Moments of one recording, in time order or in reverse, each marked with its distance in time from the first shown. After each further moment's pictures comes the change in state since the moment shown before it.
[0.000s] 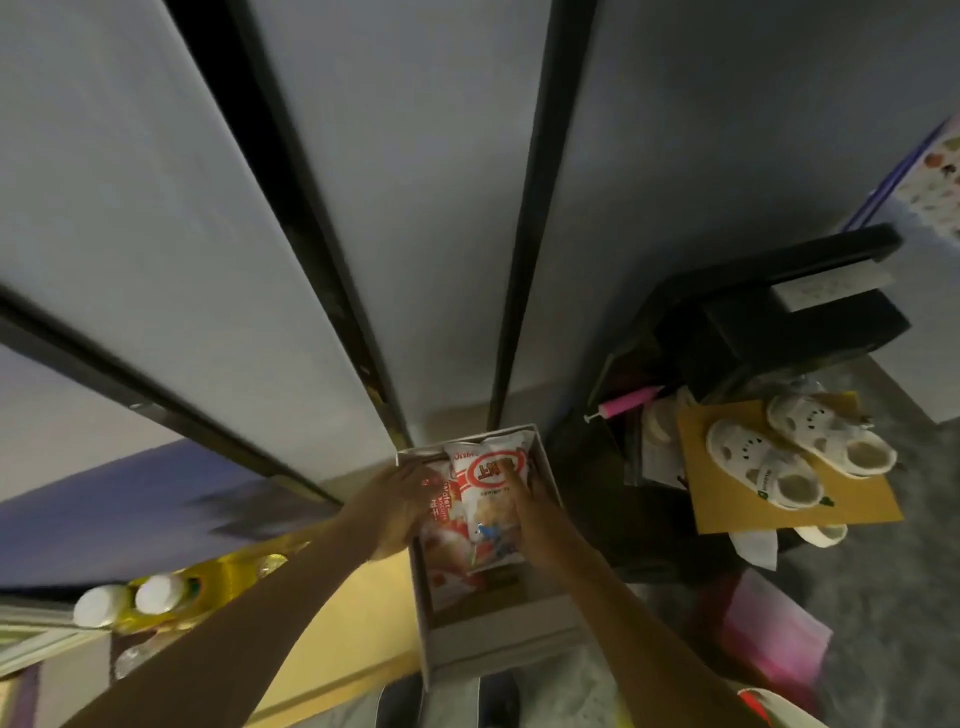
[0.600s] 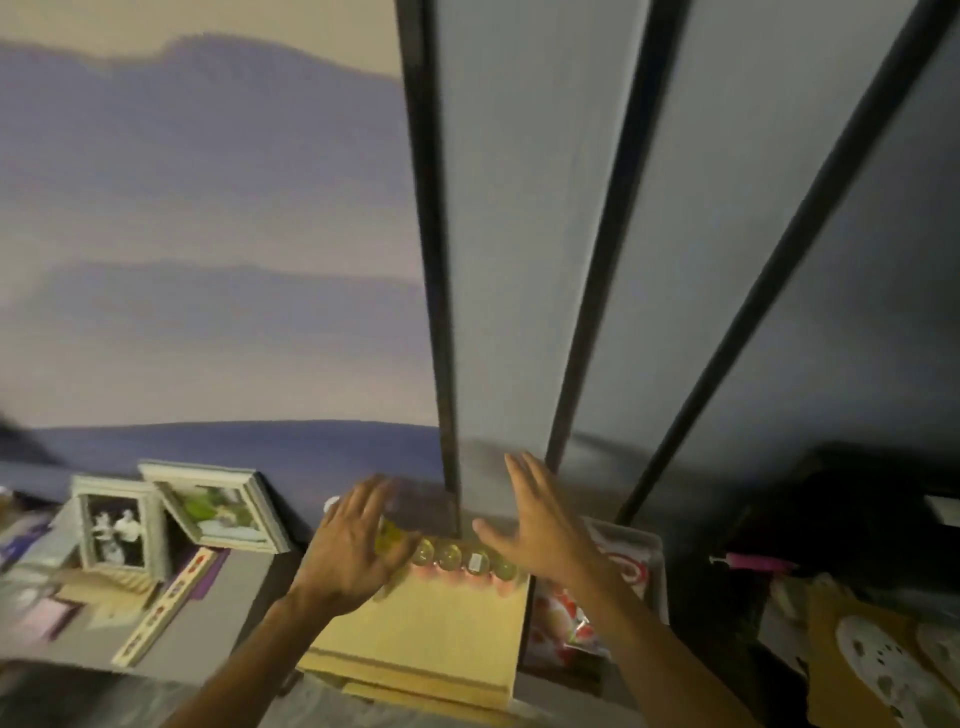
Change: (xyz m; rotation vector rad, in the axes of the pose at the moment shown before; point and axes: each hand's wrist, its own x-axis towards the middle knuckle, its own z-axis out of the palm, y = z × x) left_hand -0.262 0.053 -0.111 -0.309 0.538 -0.820; right_hand -0.092 -0.241 -0.023 -0.445 0.065 -0.638
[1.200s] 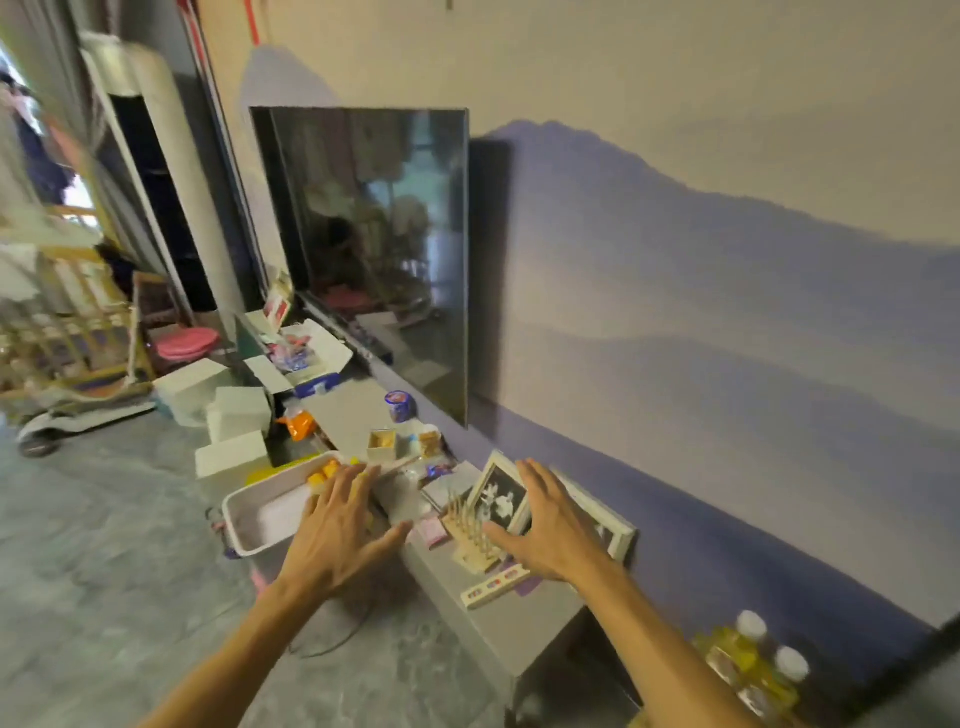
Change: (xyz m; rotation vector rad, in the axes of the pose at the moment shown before) left_hand -0.416 -0.283 -0.295 0.194 0.492 -0.727; right_hand -0.016 -0.545 0.173 -0.021 -0.207 -0.697
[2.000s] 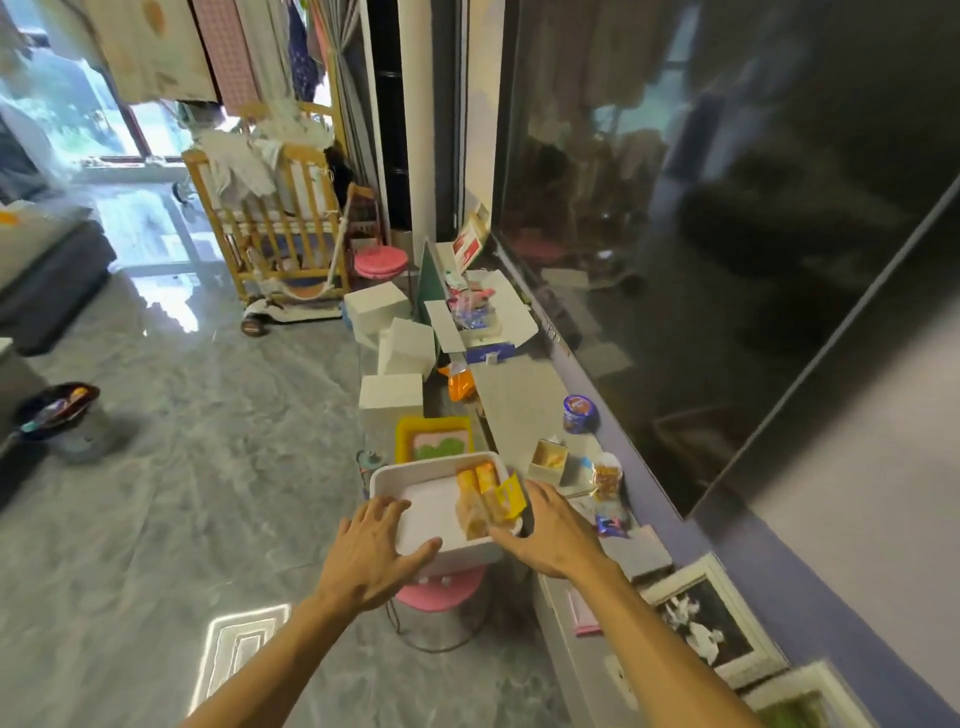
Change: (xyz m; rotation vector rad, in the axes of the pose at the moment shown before) left_hand 0.154 -0.319 0.013 0.040 -0.136 -0.565; right_hand 0.399 -0.185 0.229 -0.011 -0.451 -0.212
